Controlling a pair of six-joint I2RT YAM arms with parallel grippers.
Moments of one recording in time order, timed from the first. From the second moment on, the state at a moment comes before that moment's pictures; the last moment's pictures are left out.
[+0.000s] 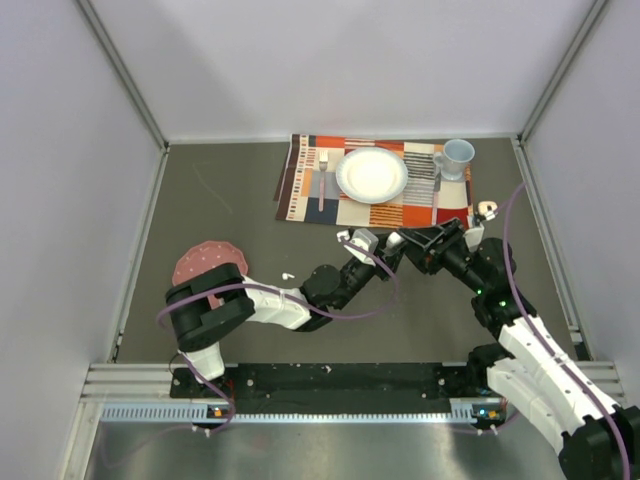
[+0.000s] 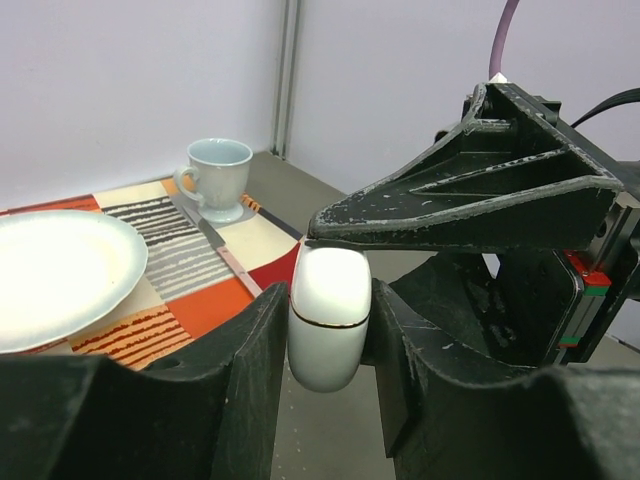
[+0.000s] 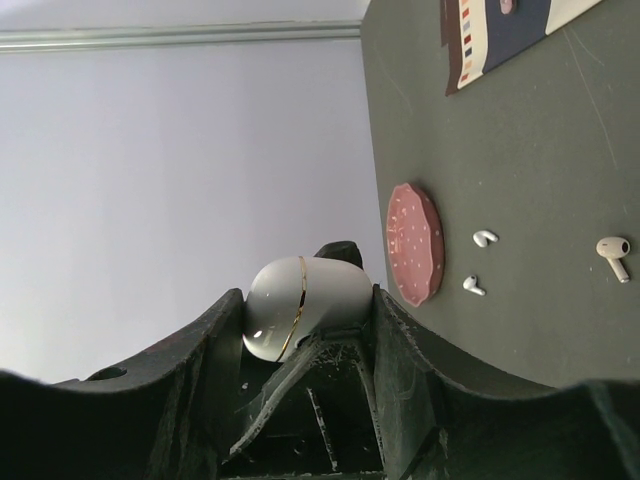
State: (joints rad) left arm -1.14 1.76 0.76 1.32 -0.30 -0.08; right arm 0.33 0.71 0.42 0.17 -0.35 1.48
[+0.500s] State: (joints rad) left arm -1.14 1.76 0.74 1.34 -0.31 -0.10; right arm 0.33 0.71 0.40 0.17 -0.36 1.48
